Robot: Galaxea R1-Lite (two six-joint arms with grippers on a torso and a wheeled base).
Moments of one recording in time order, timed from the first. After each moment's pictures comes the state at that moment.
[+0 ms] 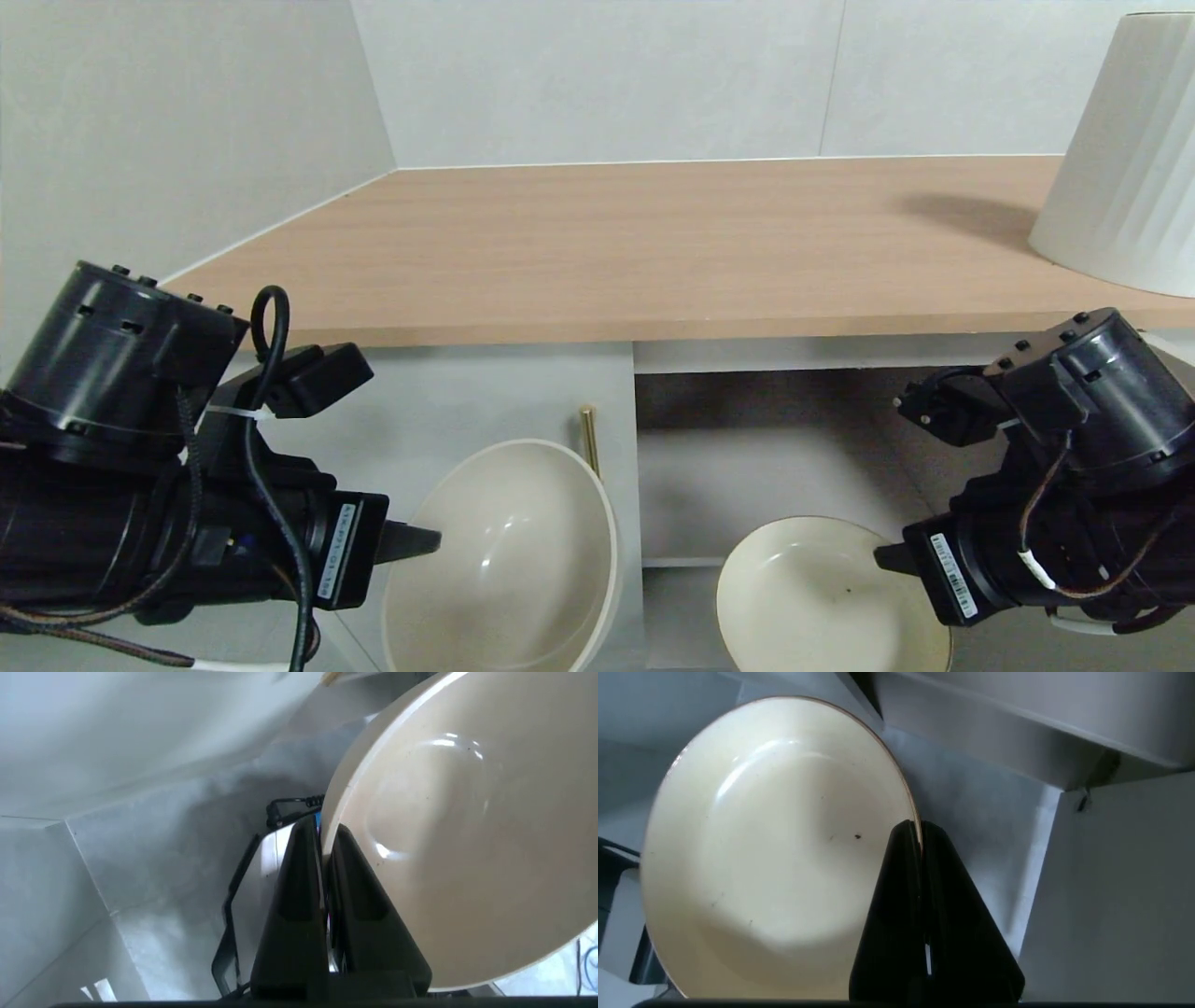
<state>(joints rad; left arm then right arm) -0.49 1.37 -0.95 0.40 -0.16 -0.32 0.69 1.47 -0.94 0.35 -0.08 0.31</state>
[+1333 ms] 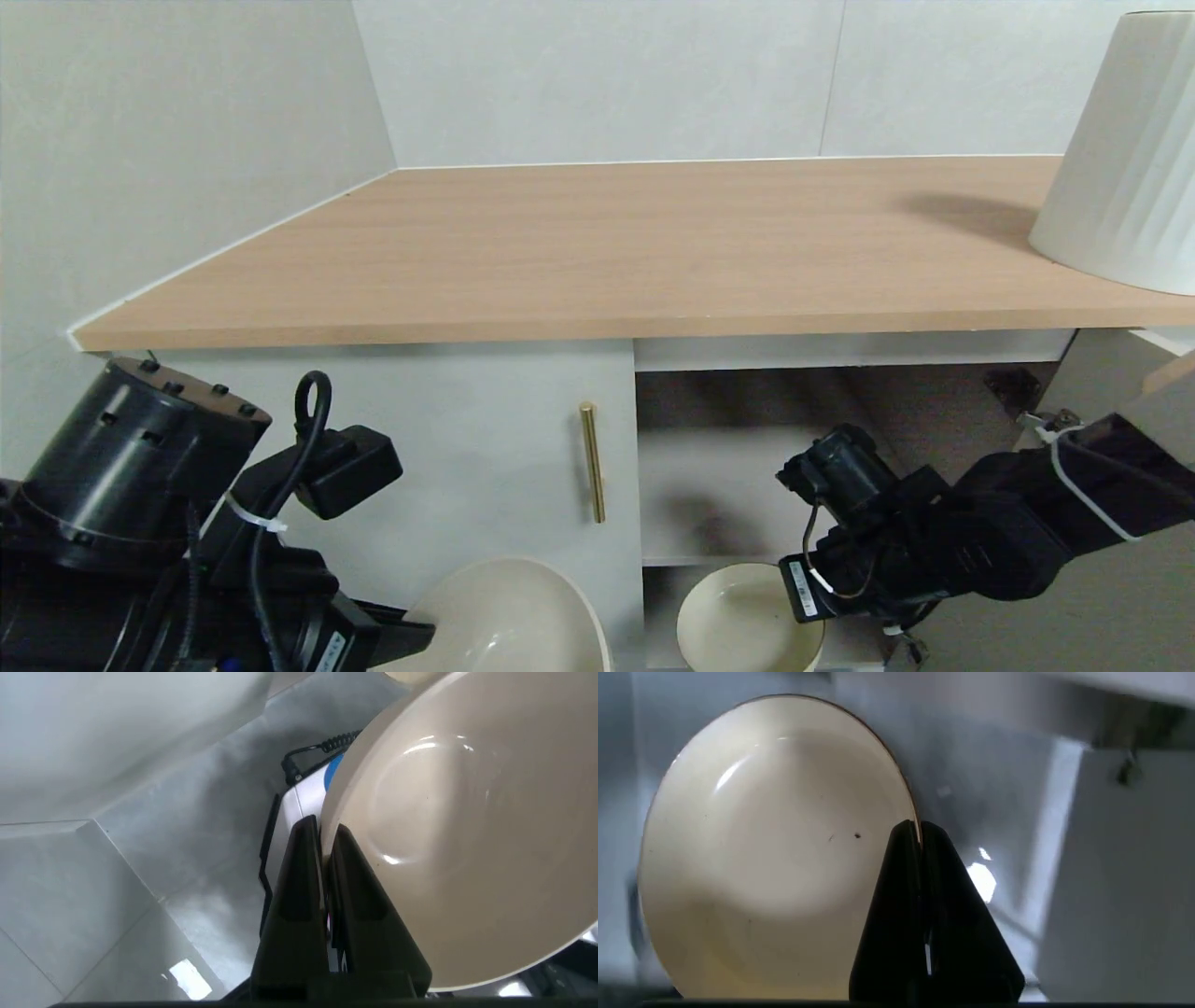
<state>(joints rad) -0.57 1.33 -0.81 0.40 -0.15 -0.13 0.62 1.99 -0.89 -0.02 -0.09 0.40</state>
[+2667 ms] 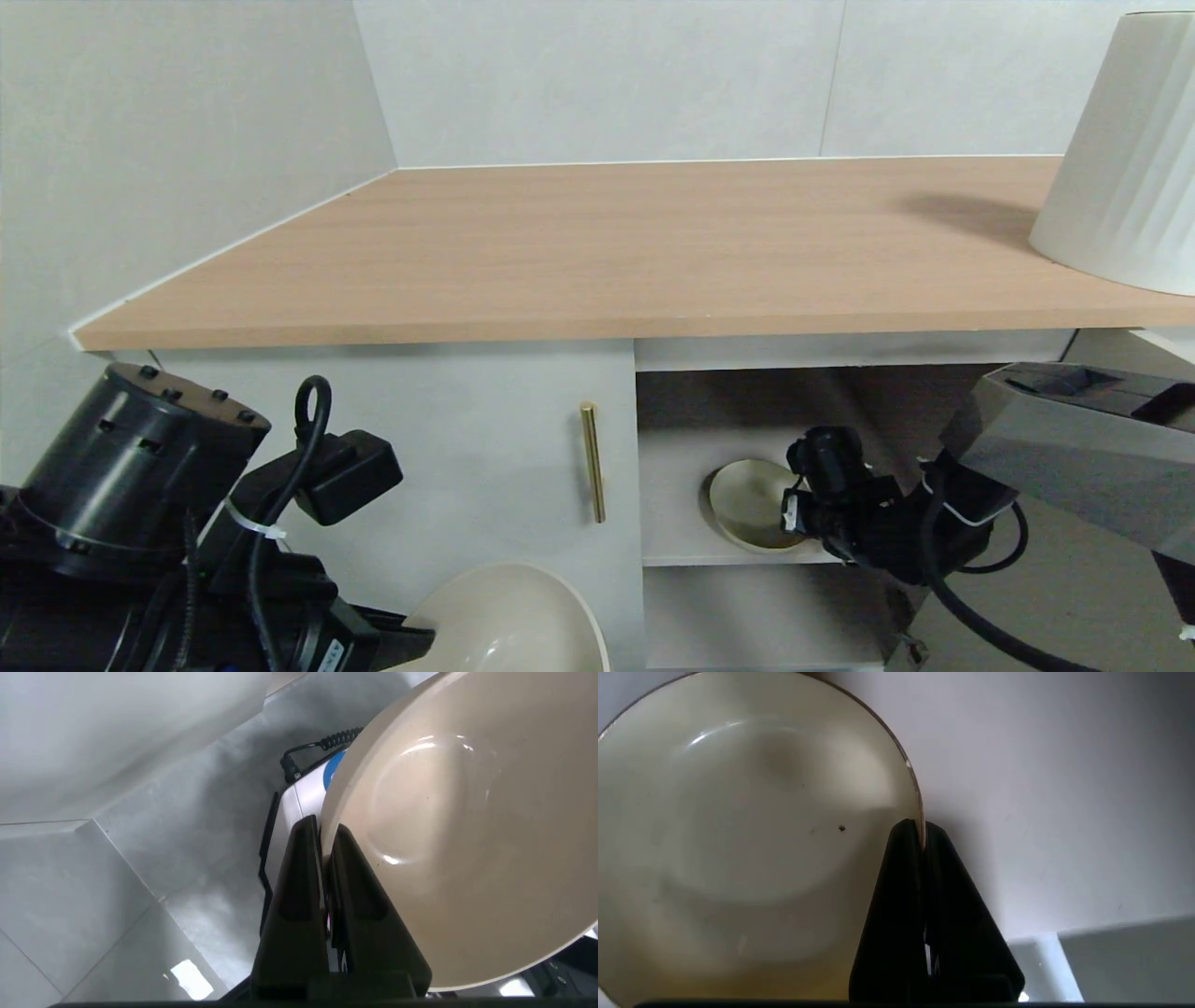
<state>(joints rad) -0.58 1.33 -0.80 0.40 -0.15 -0.13 0.43 2.35 -0.97 -0.58 -0.41 0.49</state>
